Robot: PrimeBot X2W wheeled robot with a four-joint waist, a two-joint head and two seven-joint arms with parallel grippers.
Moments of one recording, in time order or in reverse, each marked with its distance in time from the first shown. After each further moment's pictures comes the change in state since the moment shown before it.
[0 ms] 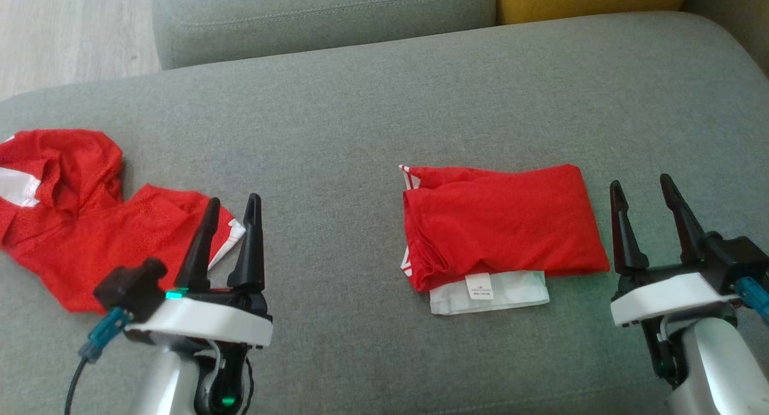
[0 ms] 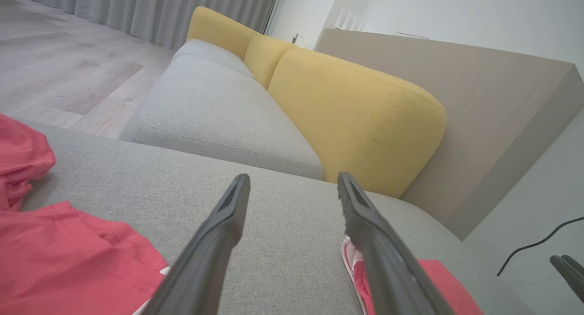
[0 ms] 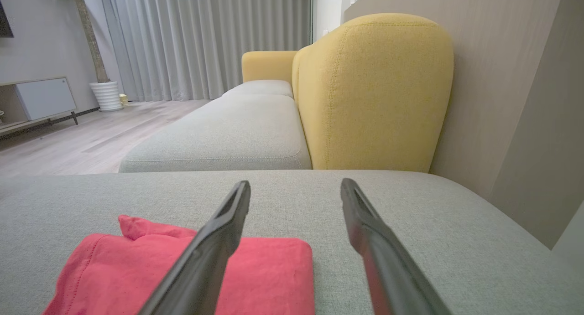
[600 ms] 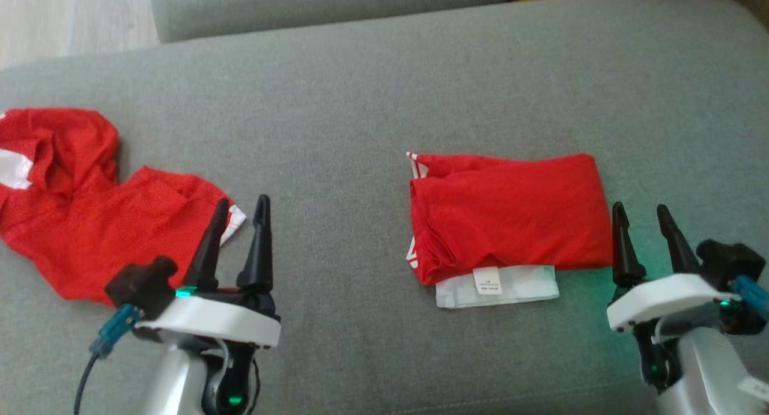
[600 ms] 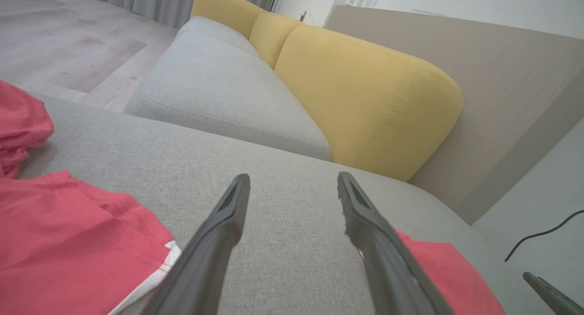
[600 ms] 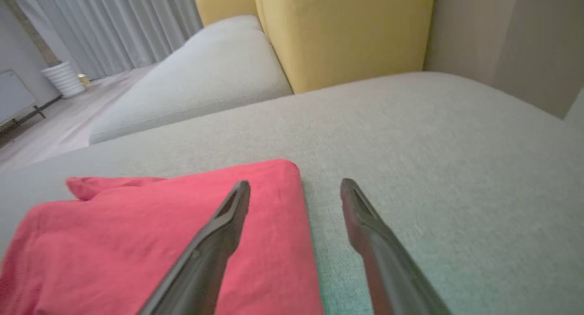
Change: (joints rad) left arm -0.005 0.000 -0.015 0.009 0.007 0.007 0.000; right arm -0.007 0.059 -0.067 0.104 0.081 0.000 0.068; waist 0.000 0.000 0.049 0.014
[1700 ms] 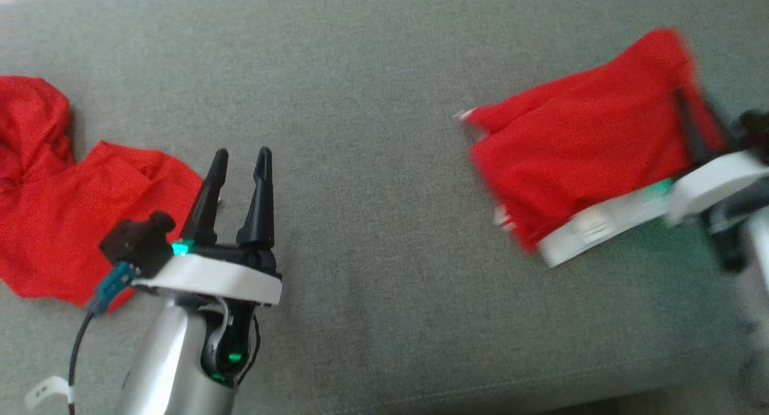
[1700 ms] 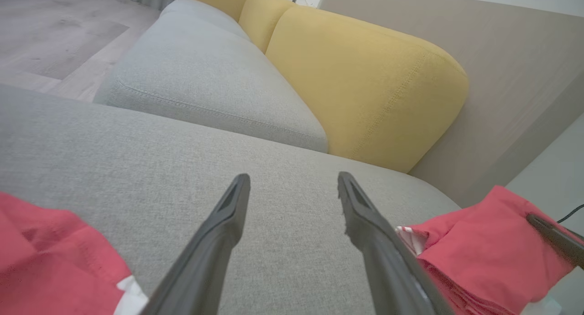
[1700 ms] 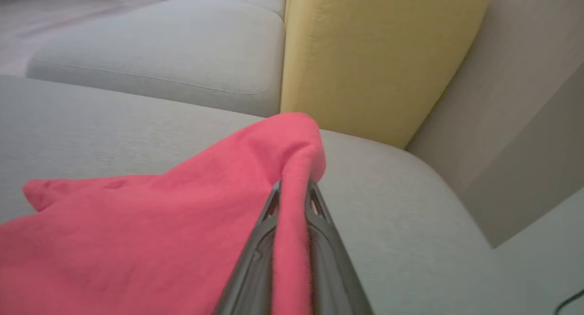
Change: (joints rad) left arm -0.119 0.000 -0.015 0.015 0.017 -0.001 0.000; right arm -0.330 -0.235 0.141 0.111 -0.091 0.000 0.095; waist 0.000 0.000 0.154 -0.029
